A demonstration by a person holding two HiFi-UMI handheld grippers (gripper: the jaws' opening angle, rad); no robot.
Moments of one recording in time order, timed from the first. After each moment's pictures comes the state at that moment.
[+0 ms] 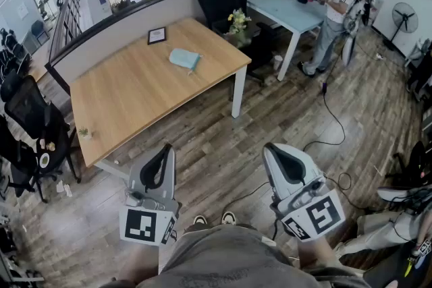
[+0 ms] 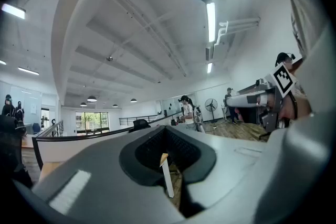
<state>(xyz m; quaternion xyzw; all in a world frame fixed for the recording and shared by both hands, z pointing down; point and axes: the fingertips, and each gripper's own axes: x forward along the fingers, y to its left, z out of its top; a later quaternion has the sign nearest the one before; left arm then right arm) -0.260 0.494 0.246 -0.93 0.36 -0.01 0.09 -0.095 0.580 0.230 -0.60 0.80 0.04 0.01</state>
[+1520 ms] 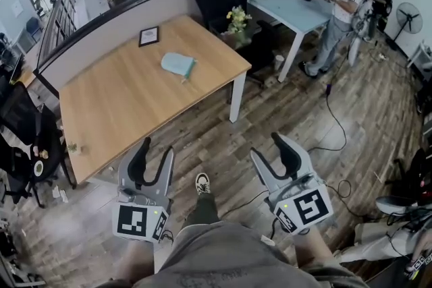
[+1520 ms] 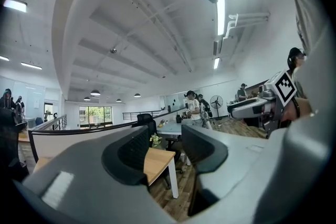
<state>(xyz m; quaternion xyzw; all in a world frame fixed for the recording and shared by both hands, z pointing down) -0.206 0.356 0.281 -0.92 0.38 -0.03 0.07 -0.018 0.440 0.294 -0.63 0.78 0.01 -0.05</state>
